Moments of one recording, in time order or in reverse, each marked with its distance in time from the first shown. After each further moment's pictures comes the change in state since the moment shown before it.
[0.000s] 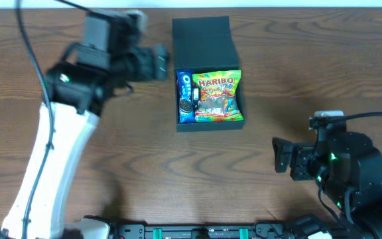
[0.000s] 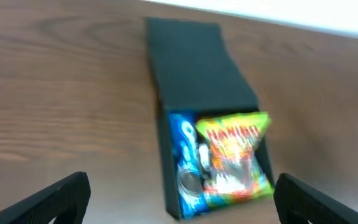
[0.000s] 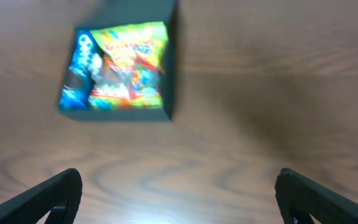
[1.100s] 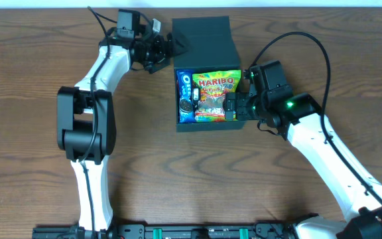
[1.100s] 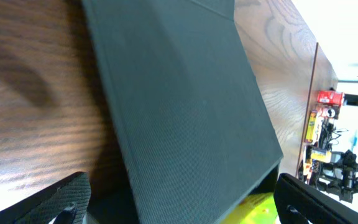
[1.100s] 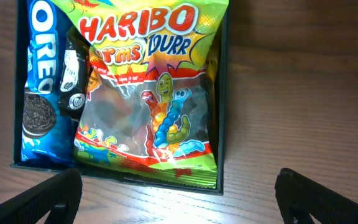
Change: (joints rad) left arm 0.070 0.766 0.086 0.504 0.560 -0.246; right arm 0.000 0.727 -0.026 0.415 -0.163 0.038
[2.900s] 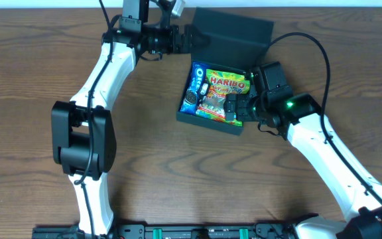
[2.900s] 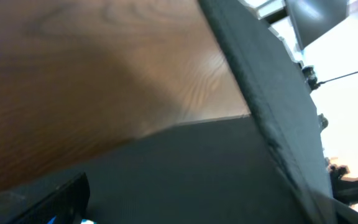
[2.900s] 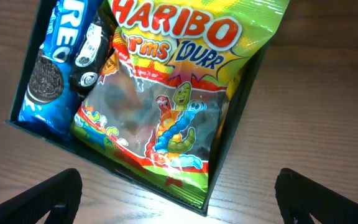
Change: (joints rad) left arm -0.070 -0.163 0.023 0.003 0.275 0.297; right arm 0.000 0.000 0.000 -0.020 0.004 0.000
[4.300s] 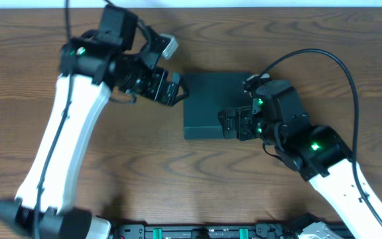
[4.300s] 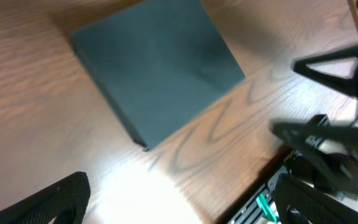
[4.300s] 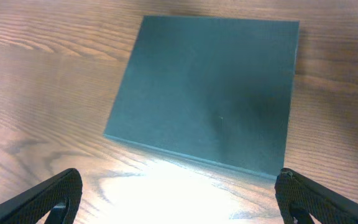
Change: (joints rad) left arm -0.065 -0.518 0.000 -0.893 -0.489 0.370; right arm 0.148 -0.293 -0.001 -0.080 0.040 0.012
